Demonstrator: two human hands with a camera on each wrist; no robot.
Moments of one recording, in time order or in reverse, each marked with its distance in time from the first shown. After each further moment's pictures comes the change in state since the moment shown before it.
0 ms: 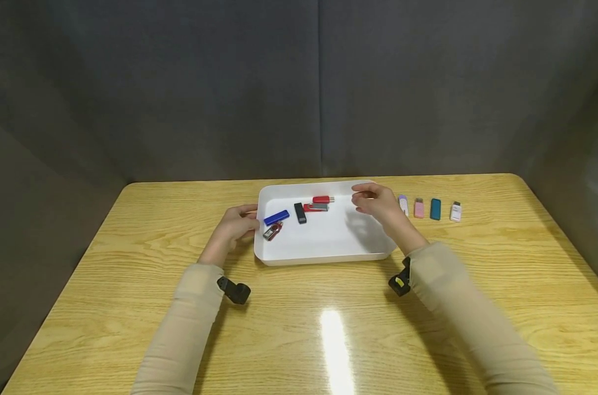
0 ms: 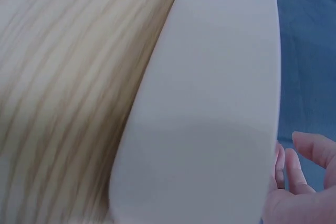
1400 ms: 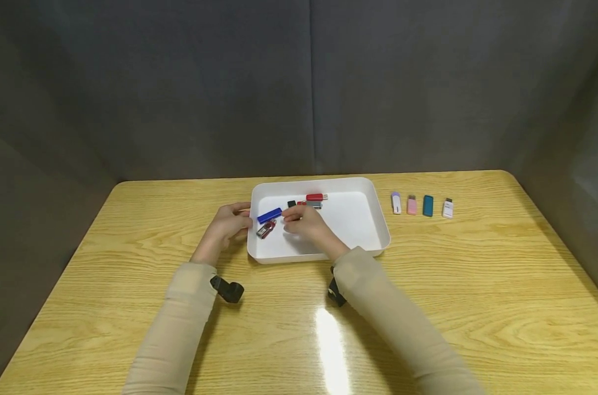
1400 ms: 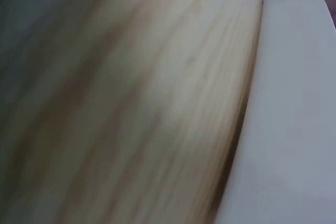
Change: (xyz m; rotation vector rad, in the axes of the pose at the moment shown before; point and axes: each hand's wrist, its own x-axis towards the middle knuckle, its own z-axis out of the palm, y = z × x) left_hand -0.002 0.004 -0.004 0.036 0.003 -0.018; right_hand 0.011 0.002 0.121 -0.126 -0.180 -0.043
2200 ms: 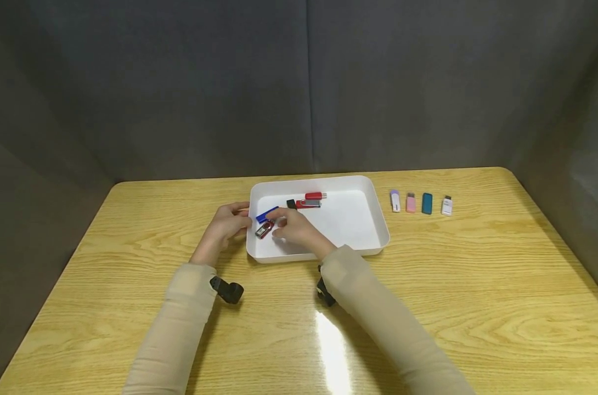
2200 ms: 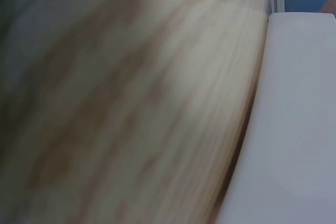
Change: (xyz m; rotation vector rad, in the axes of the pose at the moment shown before) left_hand -0.002 0.000 0.000 -0.024 -0.023 0.044; right_hand 0.003 -0.008 0.017 -0.218 -0.079 -0.056
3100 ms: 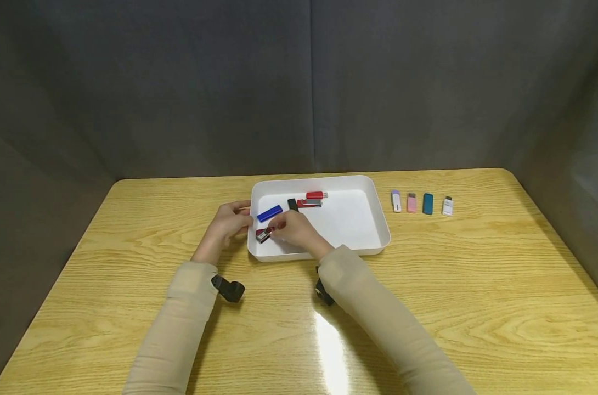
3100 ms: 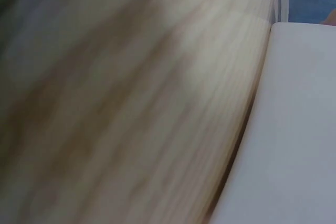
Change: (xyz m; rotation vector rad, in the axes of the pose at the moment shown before) left_hand -0.001 -0.001 0.001 -0.017 -0.007 0.013; right_hand 0.001 0.000 0.004 -0.203 0.007 -0.049
